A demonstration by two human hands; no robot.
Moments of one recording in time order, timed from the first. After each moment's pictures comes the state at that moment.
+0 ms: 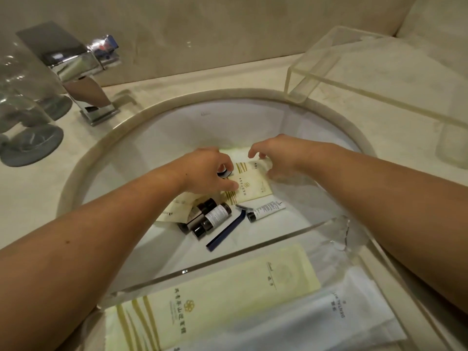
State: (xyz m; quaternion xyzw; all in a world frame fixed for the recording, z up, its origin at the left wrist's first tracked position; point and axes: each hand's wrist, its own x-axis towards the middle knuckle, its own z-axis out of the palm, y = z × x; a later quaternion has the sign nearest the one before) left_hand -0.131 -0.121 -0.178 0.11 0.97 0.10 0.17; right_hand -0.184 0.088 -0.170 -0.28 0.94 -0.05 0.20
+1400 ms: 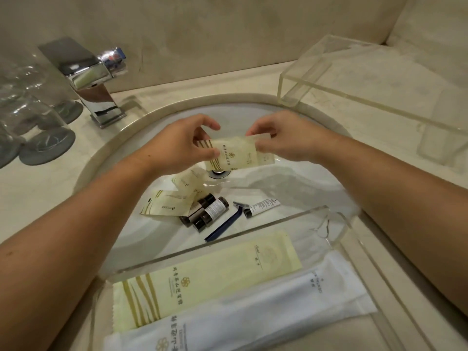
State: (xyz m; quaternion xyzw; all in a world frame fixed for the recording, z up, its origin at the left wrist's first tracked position) left_hand -0.112 -0.140 -0.127 0.04 0.95 0.31 0.03; right_hand -0.163 0.101 -0.120 -0.24 0.89 -0.35 0.14
